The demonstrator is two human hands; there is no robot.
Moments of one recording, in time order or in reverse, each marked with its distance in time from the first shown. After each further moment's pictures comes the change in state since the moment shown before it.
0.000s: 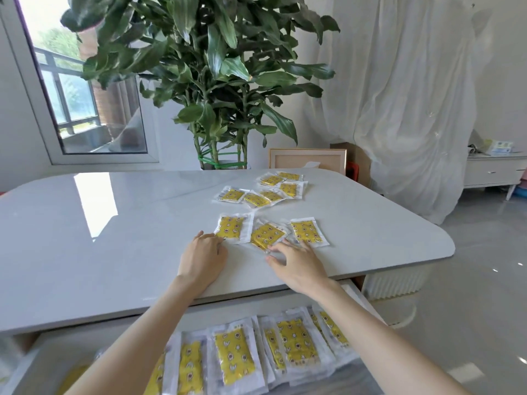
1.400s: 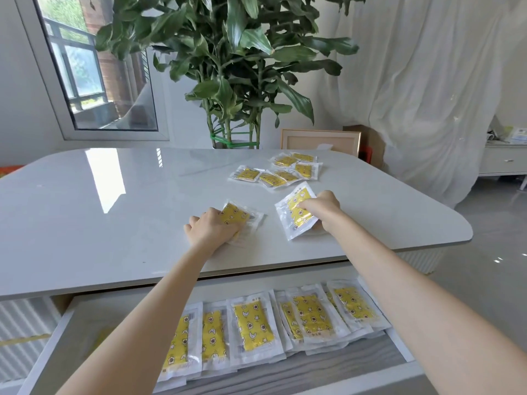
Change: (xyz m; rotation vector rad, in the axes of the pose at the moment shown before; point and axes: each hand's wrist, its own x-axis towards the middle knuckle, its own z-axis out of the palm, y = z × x) left_hand 0.002 -0.006 -0.023 -0.092 -0.157 -0.454; right_hand 0.057 -0.018 -0.039 0.595 0.140 0.598
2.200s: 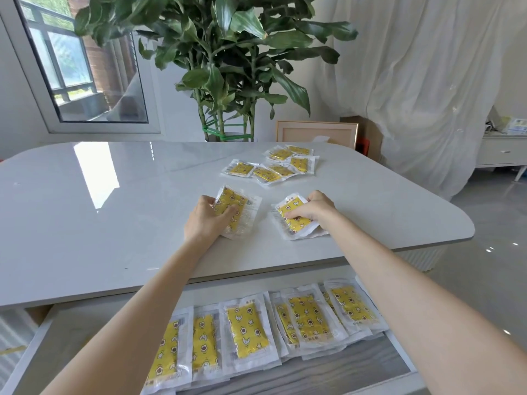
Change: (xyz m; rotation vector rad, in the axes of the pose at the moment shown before) left_hand 0.019 0.007 0.010 -0.334 0.039 0.033; right_hand 0.021 0.009 0.004 -0.295 -0.085 0.062
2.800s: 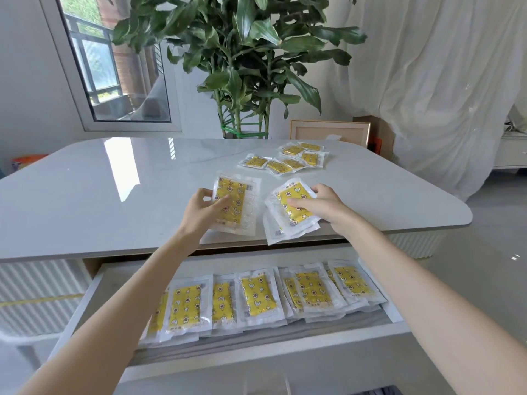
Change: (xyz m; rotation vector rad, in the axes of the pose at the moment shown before) left_hand -0.077 -0.005 -0.066 -0.560 -0.153 0.015; right_hand -0.074 0.020 -0.008 0.315 -0.138 -0.287
